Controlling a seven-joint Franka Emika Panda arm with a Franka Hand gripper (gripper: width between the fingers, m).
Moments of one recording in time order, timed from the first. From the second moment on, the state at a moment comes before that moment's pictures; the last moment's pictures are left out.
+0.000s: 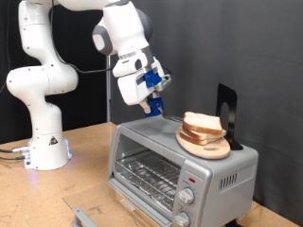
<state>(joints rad) -0.04 -0.32 0.28 -2.46 0.42 2.43 0.28</state>
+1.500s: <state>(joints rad) -0.03 -0.20 0.32 -2.36 0.48 2.54 0.30</state>
